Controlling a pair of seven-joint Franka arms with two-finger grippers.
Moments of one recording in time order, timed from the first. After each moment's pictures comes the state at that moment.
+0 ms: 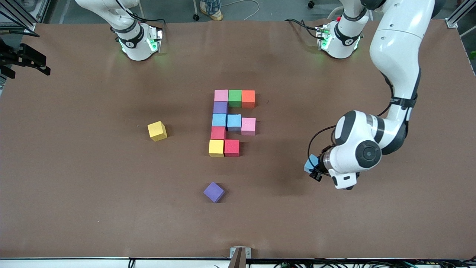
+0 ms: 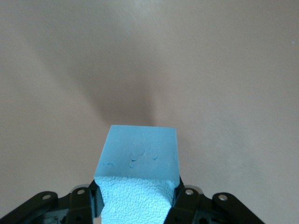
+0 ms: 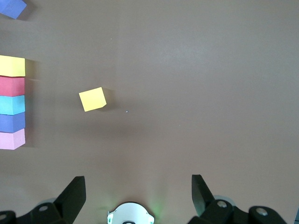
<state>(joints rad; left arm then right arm) -0.19 0.71 -0.17 -1.43 -0.04 2.06 -1.36 0.03 -0.11 -0.07 -1.57 -0.02 1.38 -0.15</state>
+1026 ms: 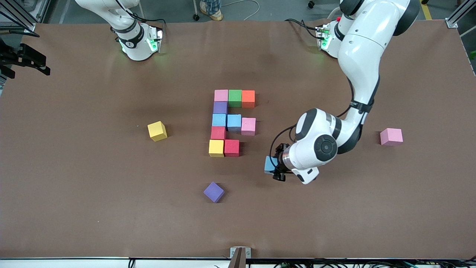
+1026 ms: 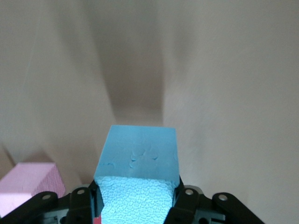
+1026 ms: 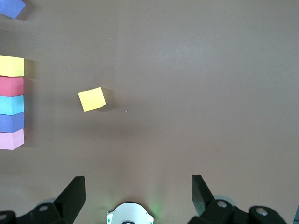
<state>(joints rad) -0.36 0.81 -0.18 -1.33 -0.23 2.19 -1.80 0.03 -0.11 -0.07 -1.57 -0.02 1.38 -0.15</state>
